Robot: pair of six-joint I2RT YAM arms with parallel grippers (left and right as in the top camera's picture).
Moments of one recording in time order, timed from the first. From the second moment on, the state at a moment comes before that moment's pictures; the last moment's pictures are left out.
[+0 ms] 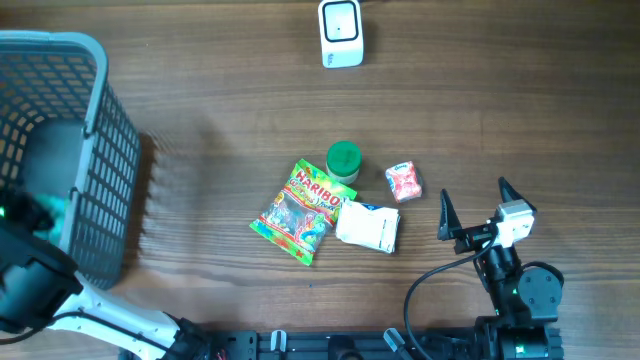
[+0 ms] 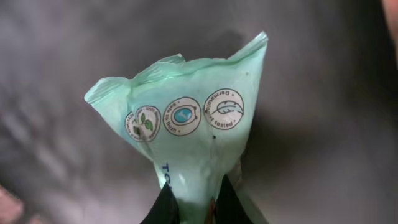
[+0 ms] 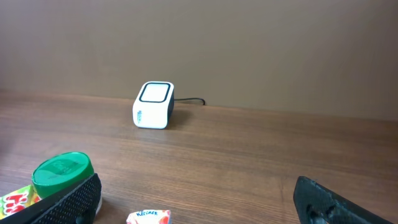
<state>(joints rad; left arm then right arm) 0.90 2.05 1.64 -1.23 0.04 -1.58 0.02 0.02 0.01 0.01 -0.19 -0.01</state>
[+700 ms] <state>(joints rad) -0.20 1.57 2.13 -1.53 -0.07 -0.94 0.02 0.02 0.01 0.01 -0.19 -0.01</state>
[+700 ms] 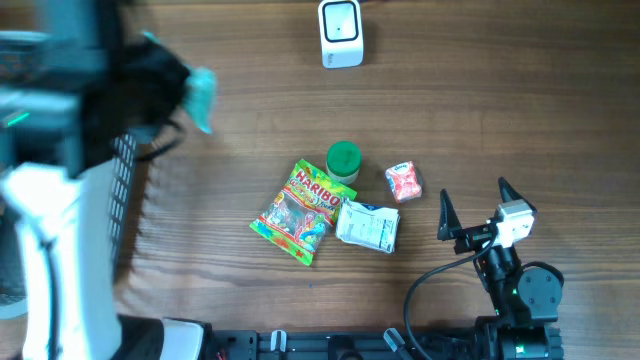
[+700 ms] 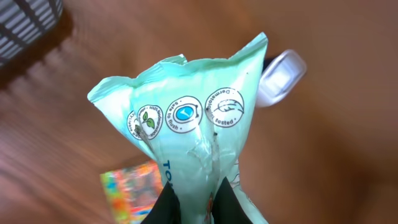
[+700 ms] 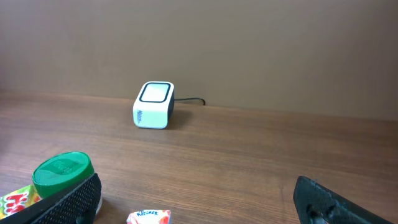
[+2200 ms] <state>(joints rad) -0.45 1.31 2.08 -0.59 -1.10 -0.46 0.02 0.02 0.01 0.01 -0.19 0.44</state>
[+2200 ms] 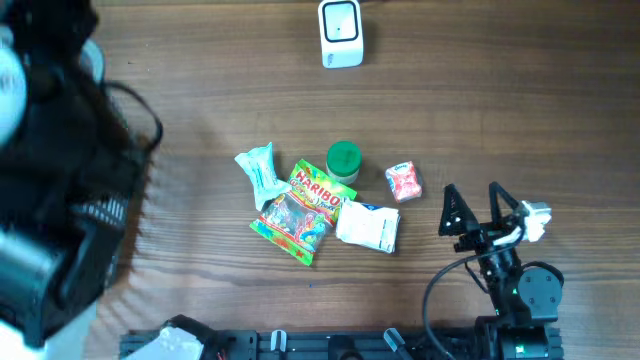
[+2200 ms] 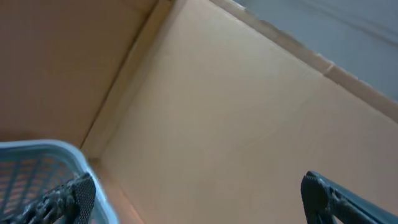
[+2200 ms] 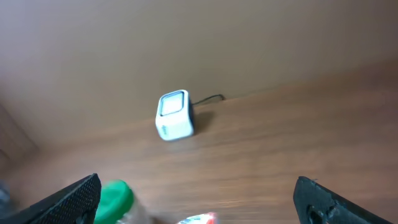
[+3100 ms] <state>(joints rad) -0.23 0.20 1.39 -0.53 -0.16 -0.45 0.02 0.52 0.01 0.02 -0.77 1.03</state>
